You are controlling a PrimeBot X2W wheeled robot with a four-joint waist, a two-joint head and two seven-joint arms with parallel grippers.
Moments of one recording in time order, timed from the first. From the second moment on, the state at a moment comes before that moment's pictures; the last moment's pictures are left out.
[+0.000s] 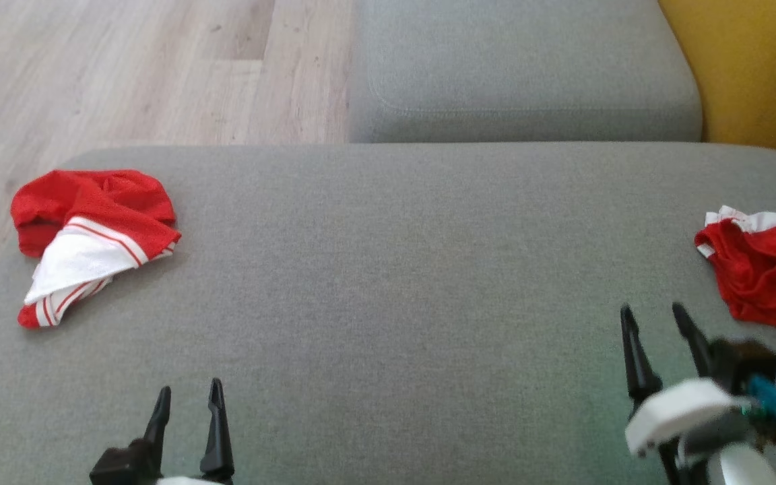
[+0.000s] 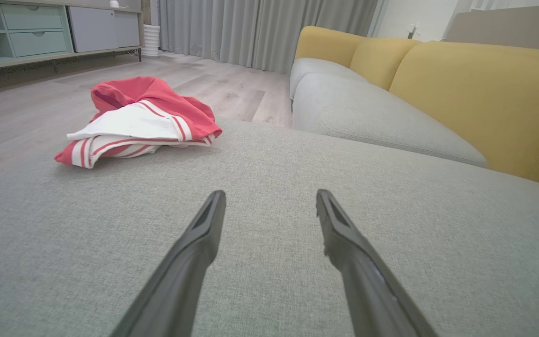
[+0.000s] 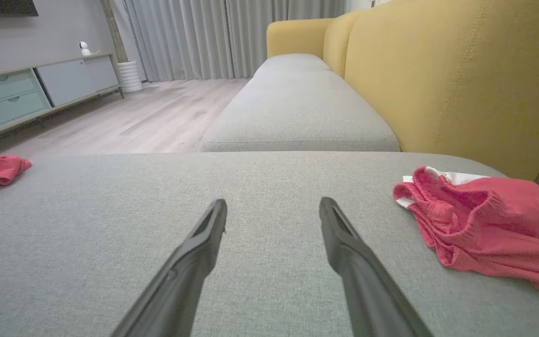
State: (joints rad) left arm 0.08 0.26 -0.41 0.24 -0.57 0.19 -0.24; right arm 0.00 -0.04 -0.05 0.27 0.07 0.12 -0.04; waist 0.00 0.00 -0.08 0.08
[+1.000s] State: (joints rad) left arm 0.09 0.26 -0.43 0.22 -0.58 0.19 -0.24; right arm 0.13 -0.04 -0.01 0.23 0.16 0.12 -0.09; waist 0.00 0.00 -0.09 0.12
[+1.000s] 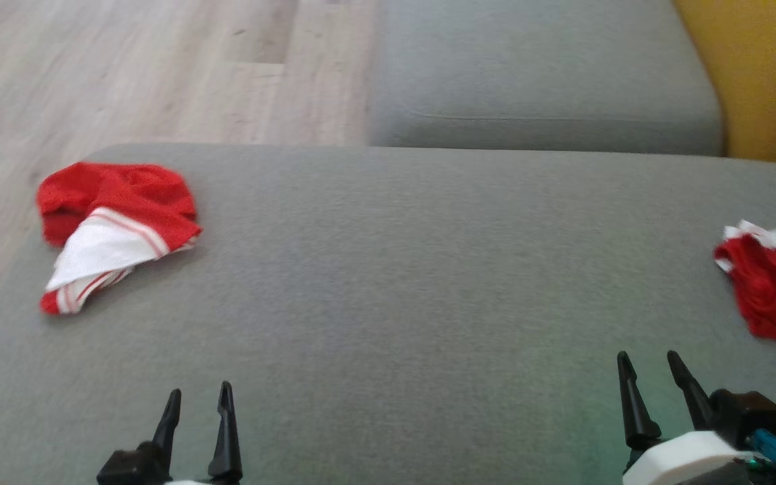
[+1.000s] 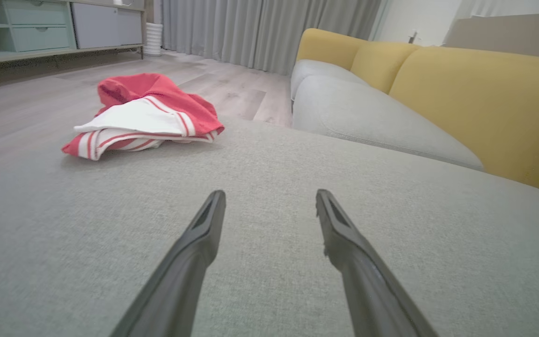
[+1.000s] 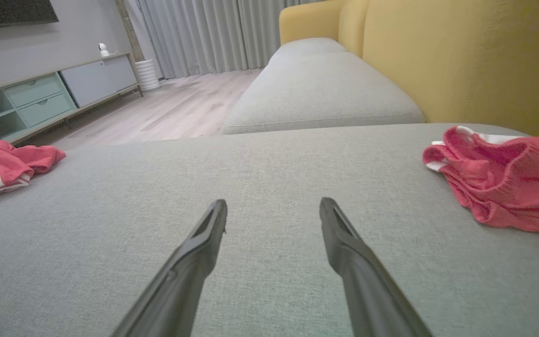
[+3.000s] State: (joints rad) left arm -0.75 0.51 -0.31 0.52 -0.60 -0.06 0.04; right arm -0.14 -0.05 0.01 -0.15 -0.09 0.12 0.17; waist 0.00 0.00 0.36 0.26
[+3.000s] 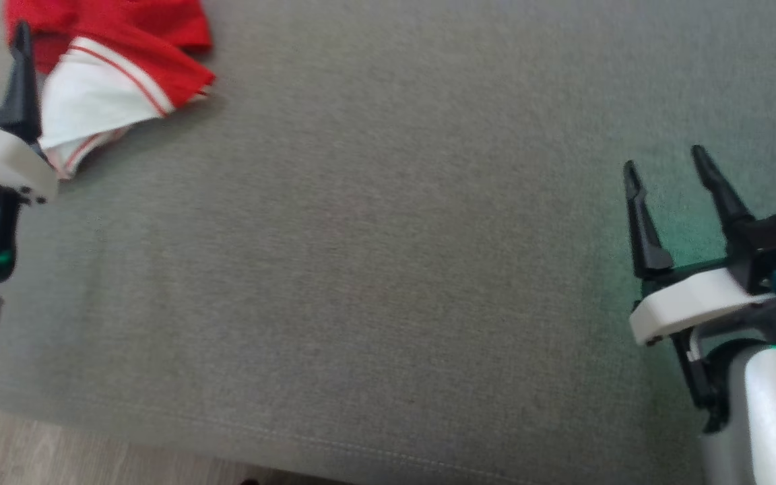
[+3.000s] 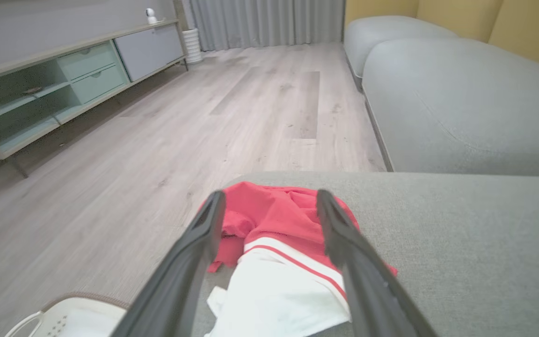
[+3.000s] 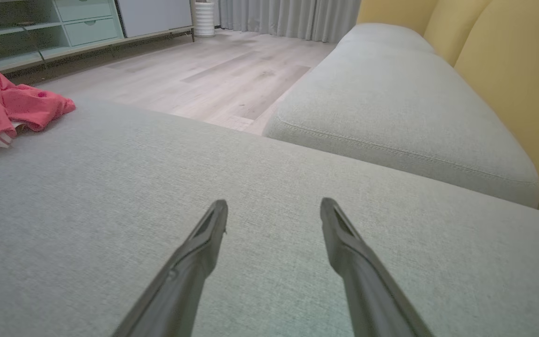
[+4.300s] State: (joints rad) left arm -0.99 0.43 -0.50 1.09 -0.53 -0.12 -0.11; right arm -0.15 -0.05 -0.05 -0.11 -0.05 0.12 0.13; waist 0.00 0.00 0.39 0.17
